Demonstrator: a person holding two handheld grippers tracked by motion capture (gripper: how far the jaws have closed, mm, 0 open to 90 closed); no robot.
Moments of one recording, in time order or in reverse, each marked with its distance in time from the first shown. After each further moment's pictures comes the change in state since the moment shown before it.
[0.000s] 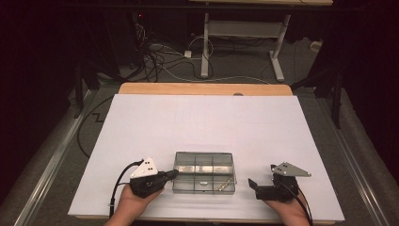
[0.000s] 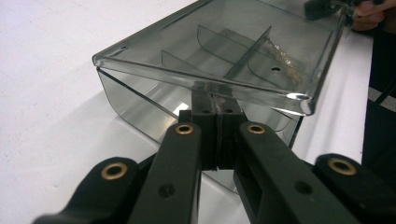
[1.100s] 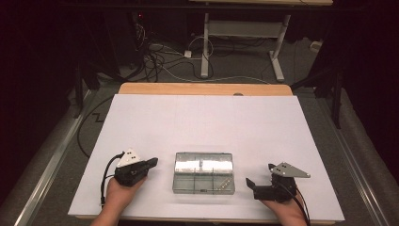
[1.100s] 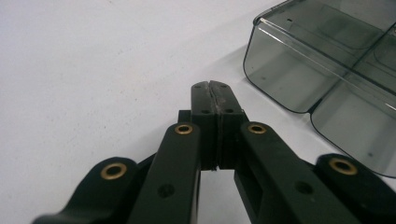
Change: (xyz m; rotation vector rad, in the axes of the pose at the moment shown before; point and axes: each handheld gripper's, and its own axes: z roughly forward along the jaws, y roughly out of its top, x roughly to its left) left arm 0.051 -0.022 -0.014 0.015 0.224 -0.114; right arm 0.006 0.002 0.001 -0.041 0.020 -0.005
